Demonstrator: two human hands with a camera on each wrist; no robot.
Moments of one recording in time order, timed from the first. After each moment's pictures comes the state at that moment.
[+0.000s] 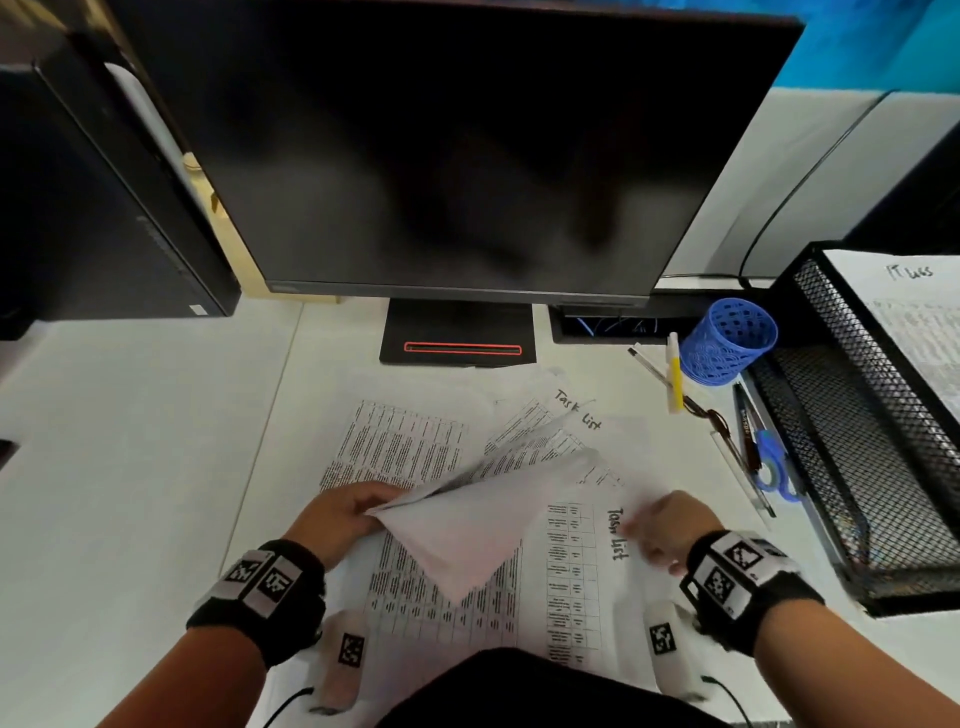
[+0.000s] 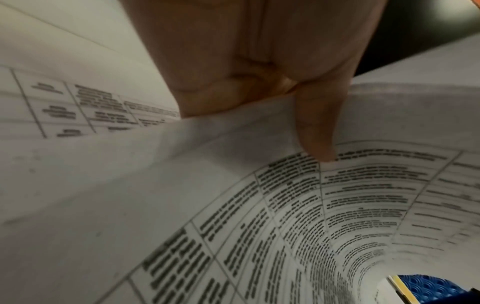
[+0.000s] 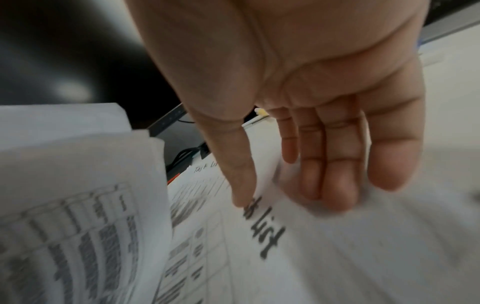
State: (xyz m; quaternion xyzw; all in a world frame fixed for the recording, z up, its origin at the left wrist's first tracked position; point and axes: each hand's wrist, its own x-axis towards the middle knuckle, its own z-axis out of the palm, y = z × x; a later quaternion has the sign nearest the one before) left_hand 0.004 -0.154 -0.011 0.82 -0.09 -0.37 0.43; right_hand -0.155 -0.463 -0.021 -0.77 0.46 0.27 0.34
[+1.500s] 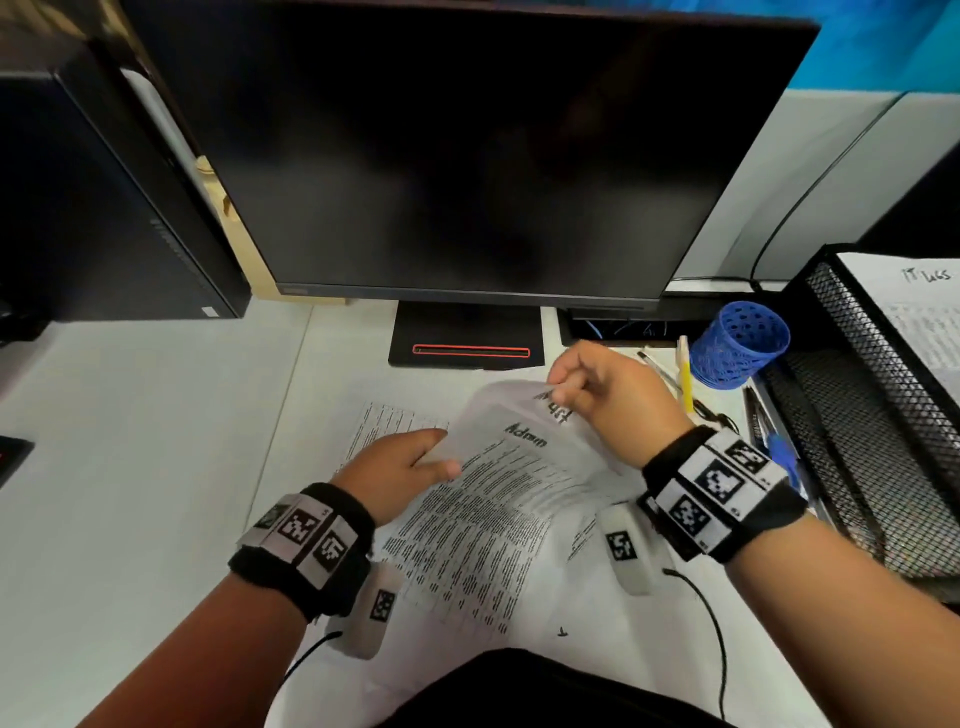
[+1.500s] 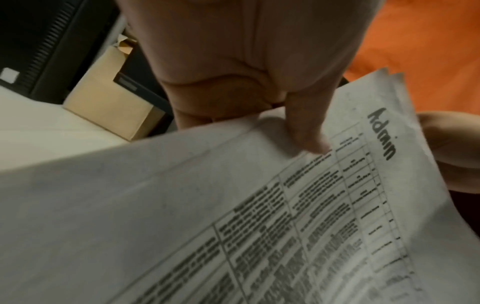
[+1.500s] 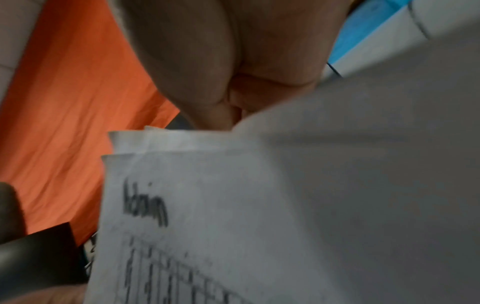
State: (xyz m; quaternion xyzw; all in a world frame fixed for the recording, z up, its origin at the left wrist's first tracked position) left_hand 0.015 -0.197 0.036 0.84 -0.24 -0.35 0.33; right_hand -0.068 -0.424 0.079 -0.90 0.16 -0.04 0.39
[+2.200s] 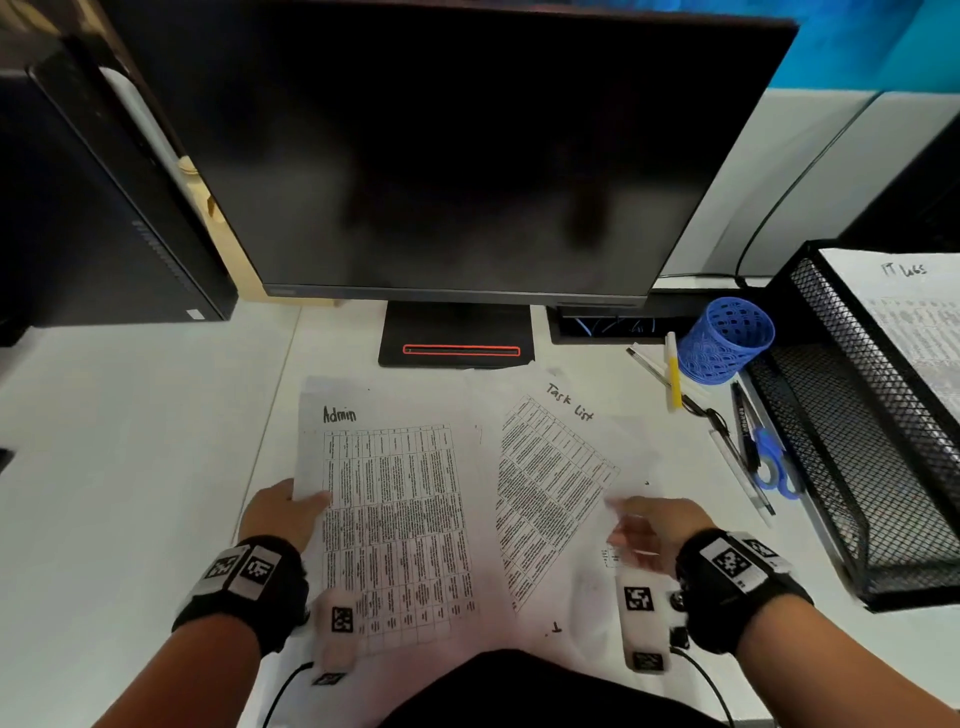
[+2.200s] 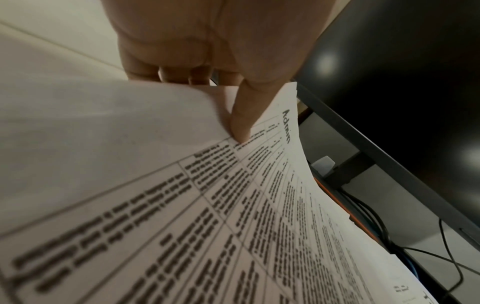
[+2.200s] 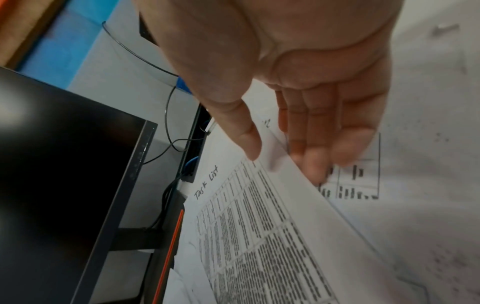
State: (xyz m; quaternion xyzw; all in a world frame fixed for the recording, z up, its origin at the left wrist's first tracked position) left_hand 0.035 -0.123 -0.042 0.91 0.10 -0.22 0.33; right_hand -0.153 -0.453 -0.036 -0.51 0.60 0.11 0.61
